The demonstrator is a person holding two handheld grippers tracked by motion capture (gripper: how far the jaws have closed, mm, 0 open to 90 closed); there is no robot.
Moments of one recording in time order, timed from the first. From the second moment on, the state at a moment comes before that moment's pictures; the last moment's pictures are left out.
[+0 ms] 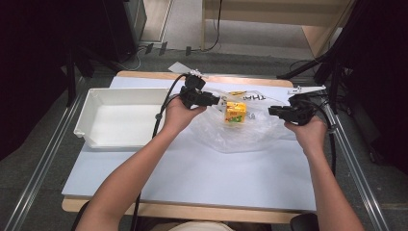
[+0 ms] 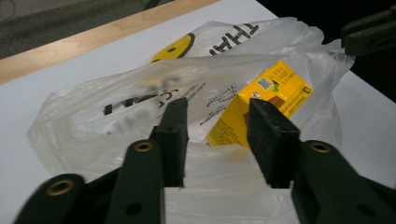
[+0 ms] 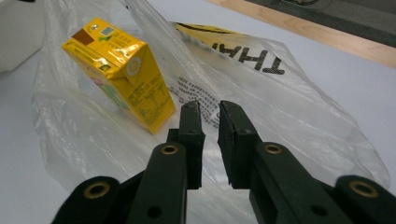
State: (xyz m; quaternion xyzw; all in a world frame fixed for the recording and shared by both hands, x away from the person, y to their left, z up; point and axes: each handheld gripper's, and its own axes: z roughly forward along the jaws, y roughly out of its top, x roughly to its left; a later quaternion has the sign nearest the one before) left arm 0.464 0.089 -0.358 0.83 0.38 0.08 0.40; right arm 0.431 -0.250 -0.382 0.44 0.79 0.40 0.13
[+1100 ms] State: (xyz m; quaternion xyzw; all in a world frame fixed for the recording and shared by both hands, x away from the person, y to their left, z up) left arm 0.457 0.078 -0.440 0.83 0.43 0.03 0.36; right arm 0.502 -0.185 -0.429 0.42 0.82 0.38 0.08
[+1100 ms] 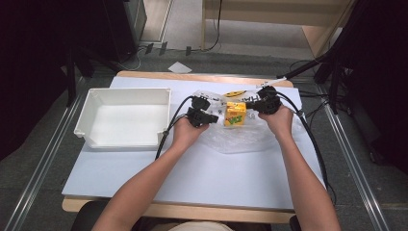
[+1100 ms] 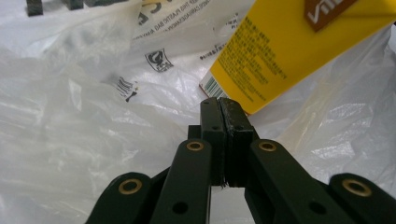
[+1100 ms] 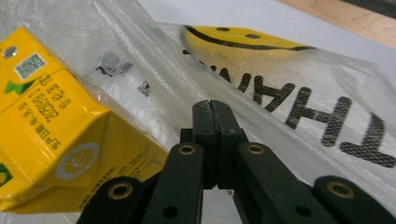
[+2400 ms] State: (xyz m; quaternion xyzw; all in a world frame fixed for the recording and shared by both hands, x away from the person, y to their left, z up) left arm 0.399 0.095 -0.469 0.85 0.38 0.01 0.37; right arm 0.560 -0.167 -0.472 0.46 0.81 0.35 0.09
